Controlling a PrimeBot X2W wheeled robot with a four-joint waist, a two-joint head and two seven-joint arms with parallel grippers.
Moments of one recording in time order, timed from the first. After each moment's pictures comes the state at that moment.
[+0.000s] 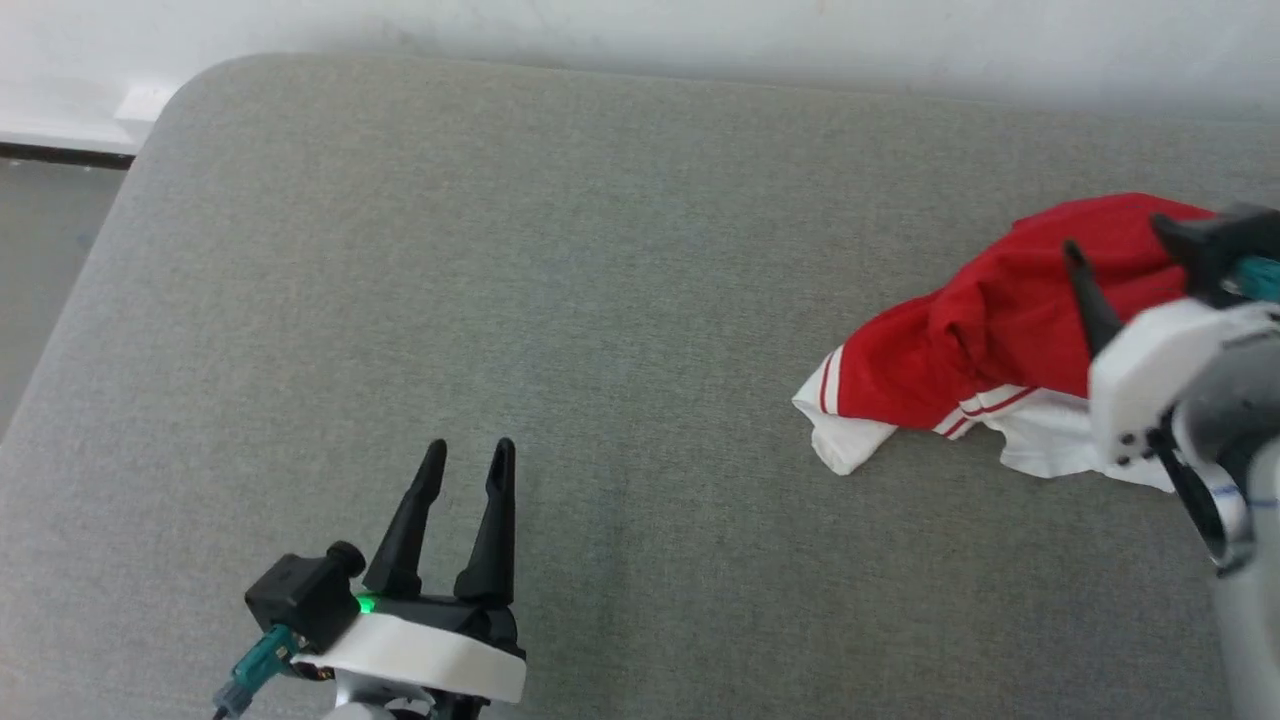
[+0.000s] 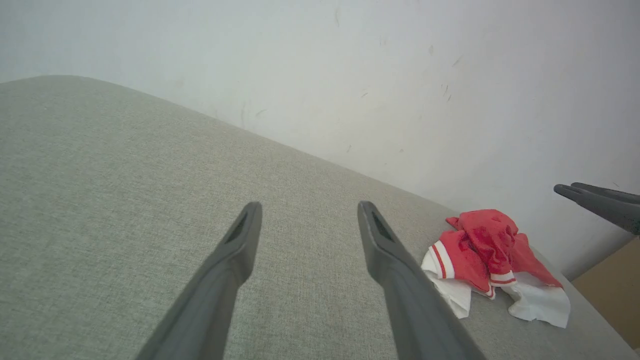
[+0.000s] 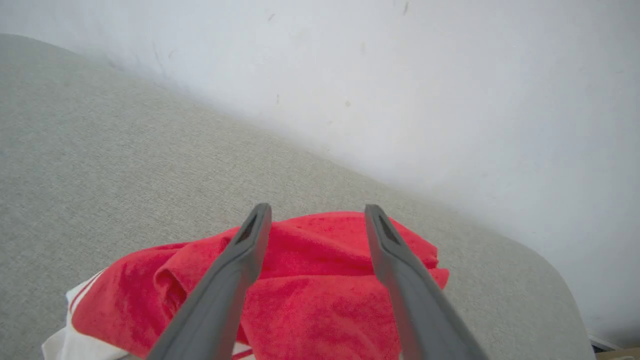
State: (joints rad) left arm 0.00 0.05 -0.15 0.05 -0.44 -0.12 -0.26; right arm -0.42 -0.27 0.05 0.10 0.03 0.13 0.38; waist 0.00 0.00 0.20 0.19
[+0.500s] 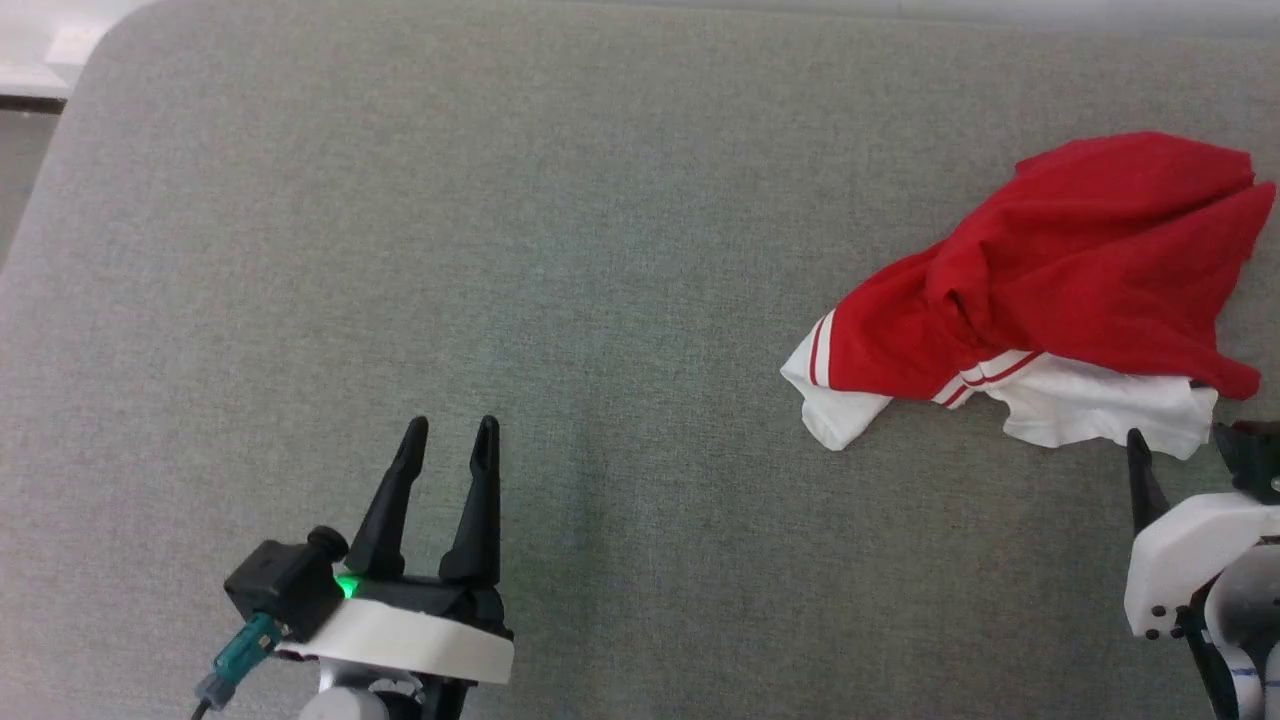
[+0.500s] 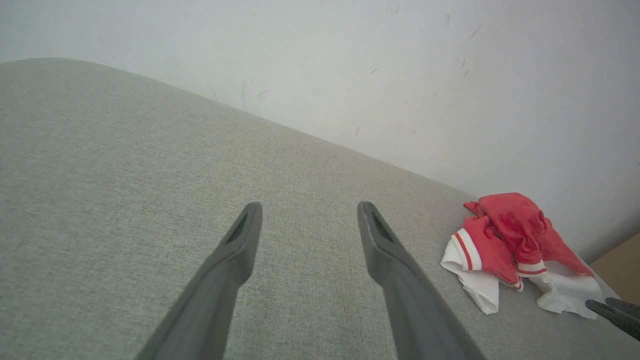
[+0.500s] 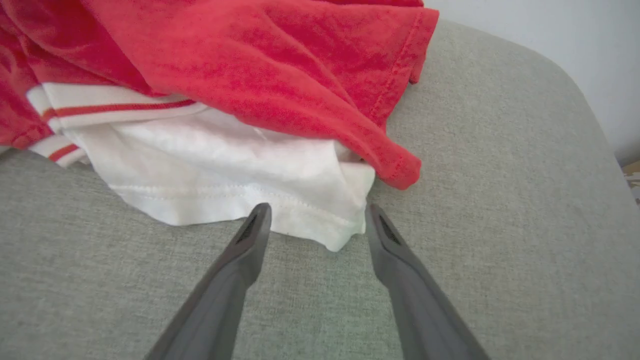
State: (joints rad) left arm -0.02 0.05 -0.12 0.01 -0.41 -0.12 -0.26; right arm -0.05 -0.11 -0.22 -0.06 -0.07 0.13 0.34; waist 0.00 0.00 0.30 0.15
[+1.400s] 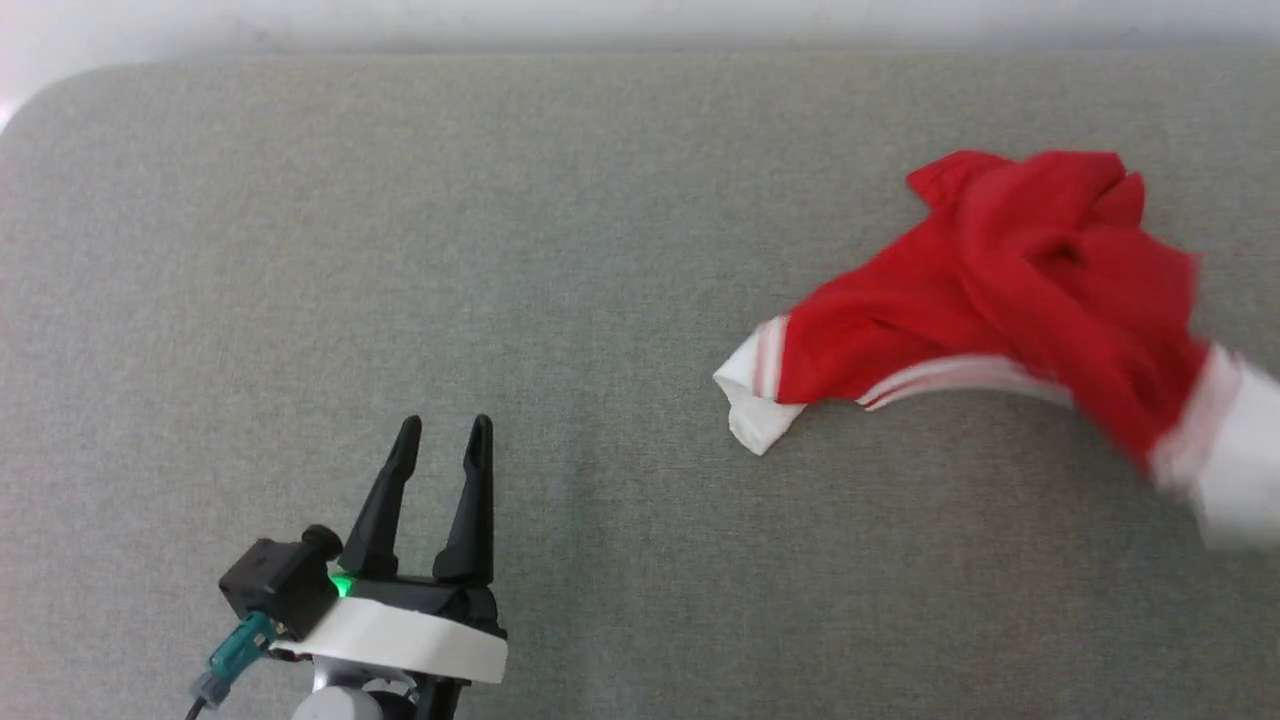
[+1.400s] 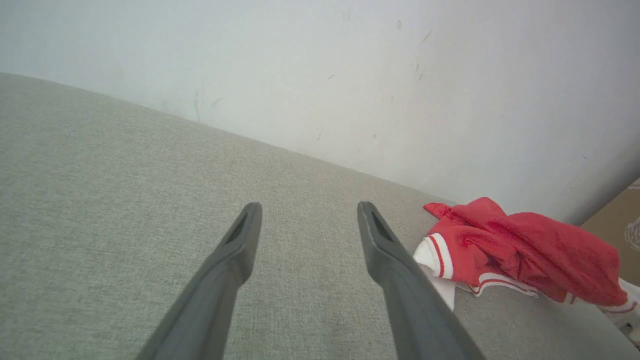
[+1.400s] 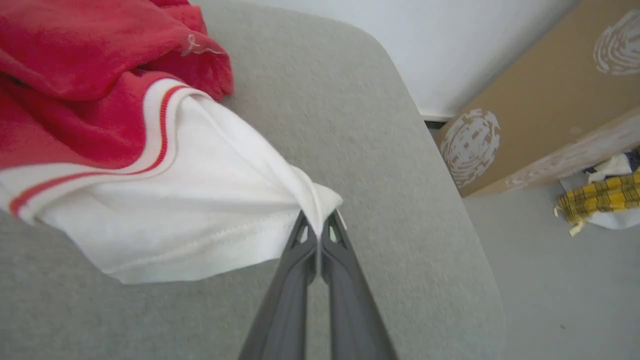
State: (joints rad) left arm -0.02 0.06 -0.12 0.02 -0.41 -0.12 -0.26; right arm 0.01 -0.10 -0.45 -0.17 -0.10 0.13 0.42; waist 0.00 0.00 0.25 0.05
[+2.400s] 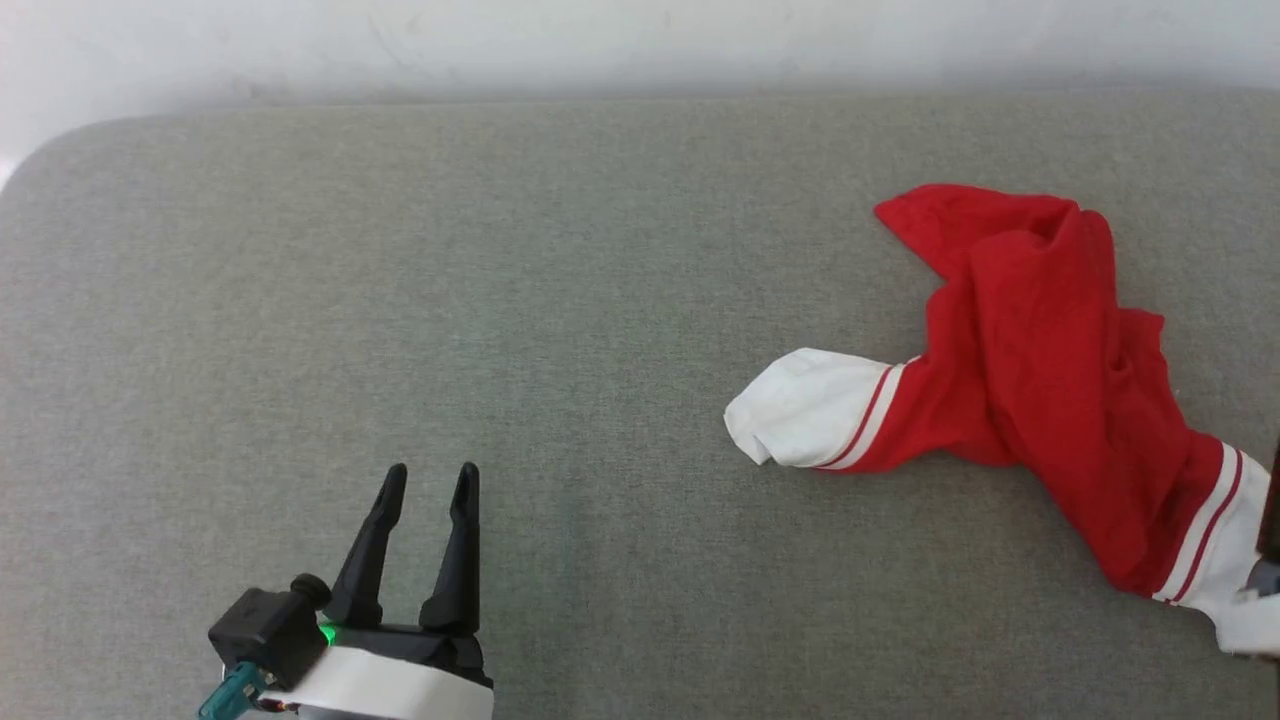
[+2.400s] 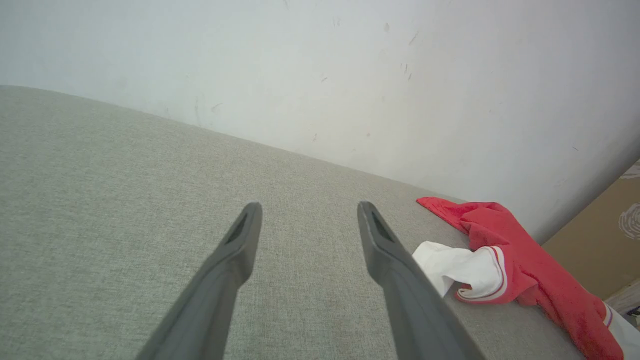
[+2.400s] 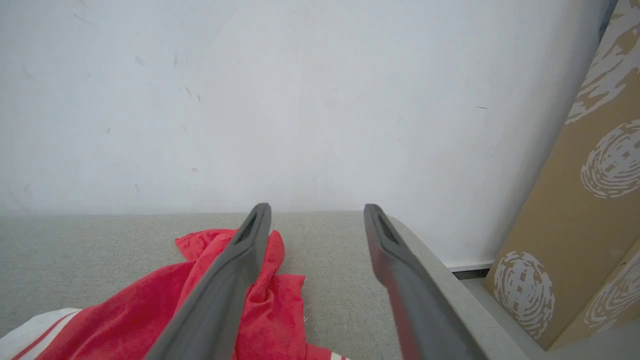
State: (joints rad) left arm 0.07 0.07 -0.10 -0.01 -0.39 -0.12 -0.26; right arm 0.04 -0.05 -0.38 -0.20 0.04 0.13 -0.17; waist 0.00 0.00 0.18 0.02
